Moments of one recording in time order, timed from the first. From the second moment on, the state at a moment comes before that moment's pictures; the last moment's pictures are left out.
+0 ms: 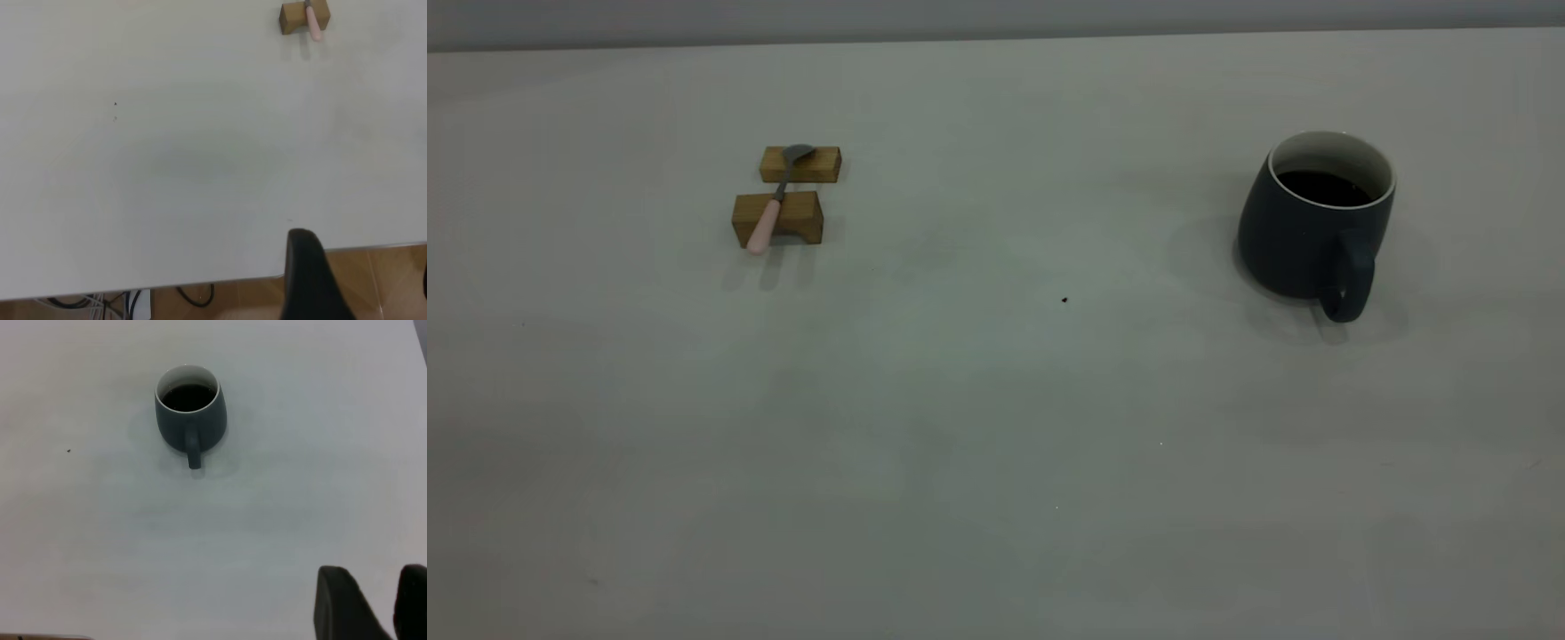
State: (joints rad) left arm -0.06 0.04 -0.49 -0.01 1.13 0.00; right arm 0.02 0.02 -0.47 0.03 1.13 -0.02
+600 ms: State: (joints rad) left arm -0.06 0.04 -0.49 -0.01 1.13 0.00; right arm 0.02 0.04 -0.49 0.02 1.12 0.00
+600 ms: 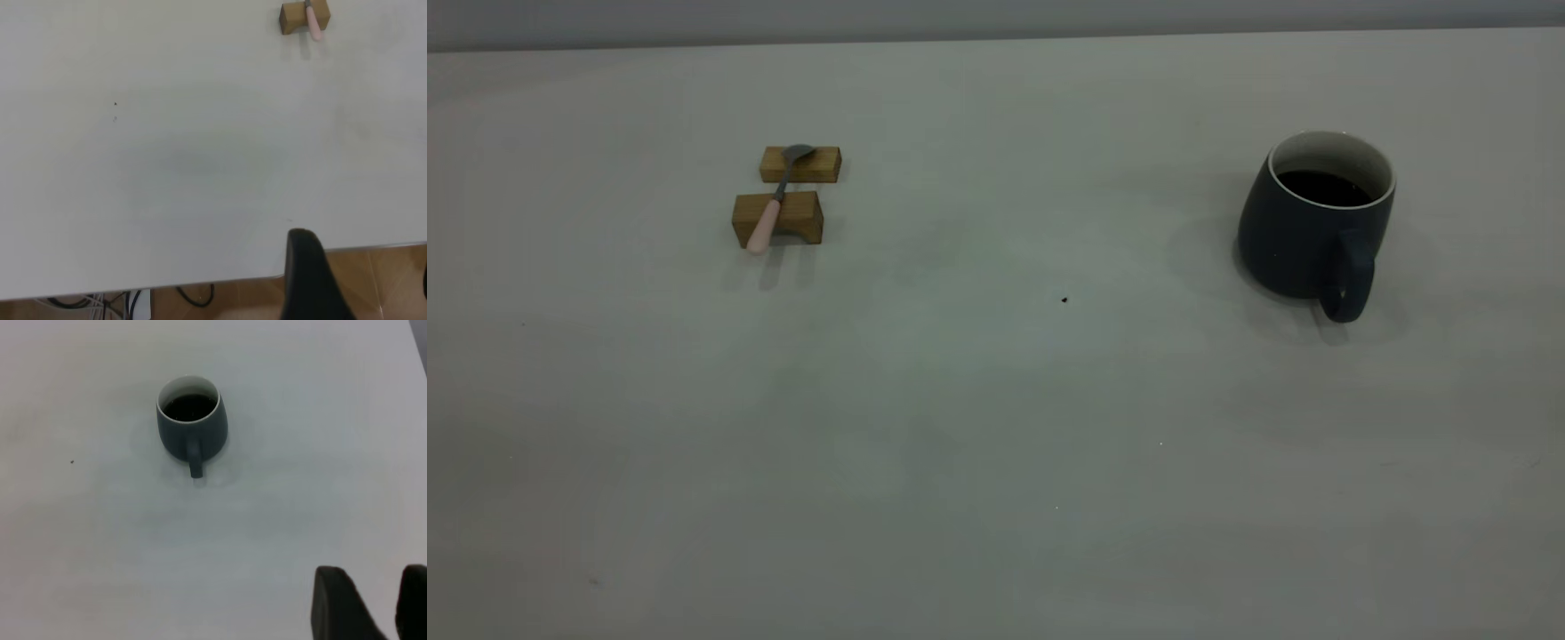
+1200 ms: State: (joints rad) left arm -0.06 0.04 -0.49 -0.01 1.13 0.00; right arm 0.02 0.91 -0.67 0.00 0.84 0.01
